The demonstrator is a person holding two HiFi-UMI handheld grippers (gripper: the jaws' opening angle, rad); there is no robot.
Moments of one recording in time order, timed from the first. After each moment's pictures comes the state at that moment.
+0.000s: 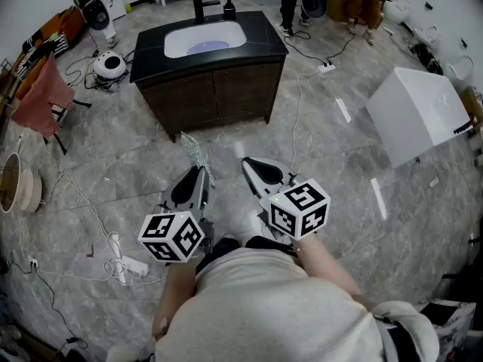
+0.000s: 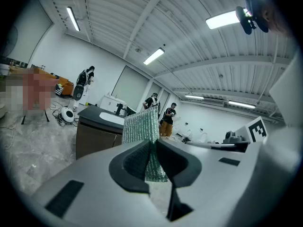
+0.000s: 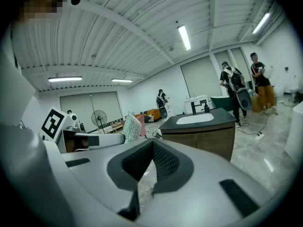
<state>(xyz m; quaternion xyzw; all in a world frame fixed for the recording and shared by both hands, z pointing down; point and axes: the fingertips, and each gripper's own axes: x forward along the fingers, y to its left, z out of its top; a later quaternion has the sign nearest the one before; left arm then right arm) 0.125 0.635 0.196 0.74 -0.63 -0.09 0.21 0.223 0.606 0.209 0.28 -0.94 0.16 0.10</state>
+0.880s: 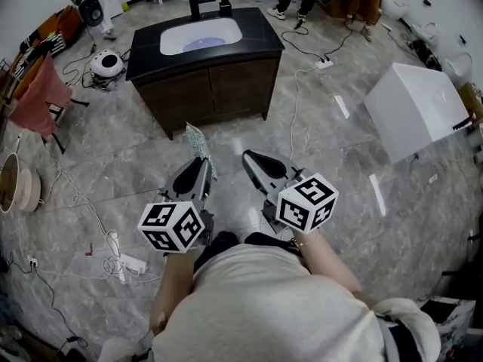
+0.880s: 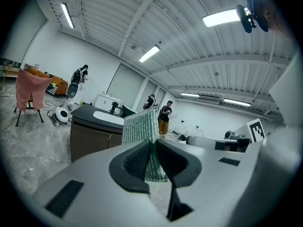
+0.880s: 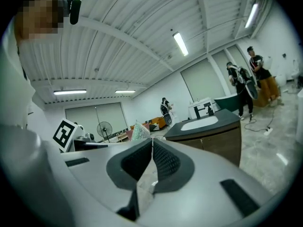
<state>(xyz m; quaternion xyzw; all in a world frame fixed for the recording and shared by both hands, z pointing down) 0.144 0.621 0.195 0.76 -0.60 -0.08 0.21 0.239 0.603 0.195 0.25 -0.95 0.18 0.03</state>
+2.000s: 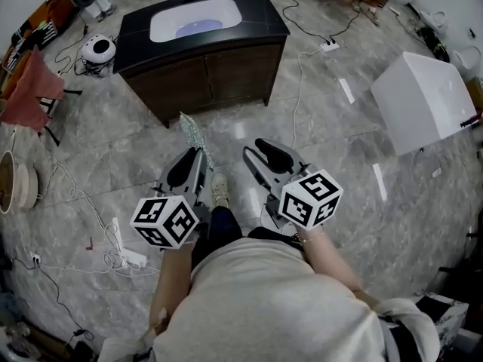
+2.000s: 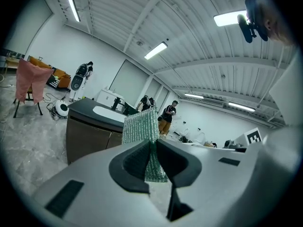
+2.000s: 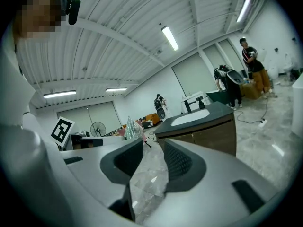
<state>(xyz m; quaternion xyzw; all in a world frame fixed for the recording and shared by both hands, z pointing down) 0.127 0.544 0.223 0.75 -0.61 -0.09 0.24 0.243 0.523 0.241 0.28 -0.93 0.22 0.05</state>
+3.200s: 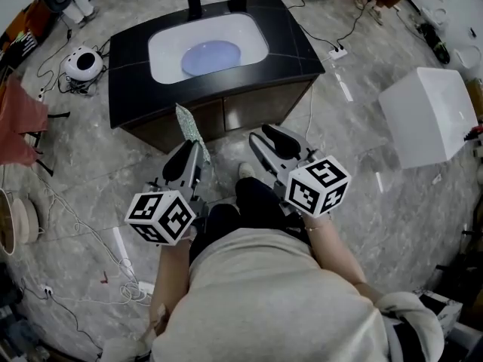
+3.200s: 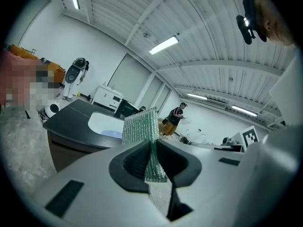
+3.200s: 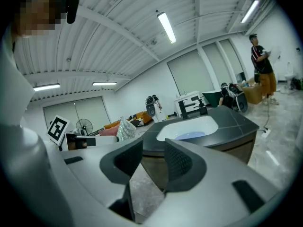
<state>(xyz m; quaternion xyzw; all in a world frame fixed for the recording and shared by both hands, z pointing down) -0.041 0.283 0.230 0.76 -0.58 -0.09 0.26 0.092 0.253 0.245 0.32 -0.92 0.22 0.09</state>
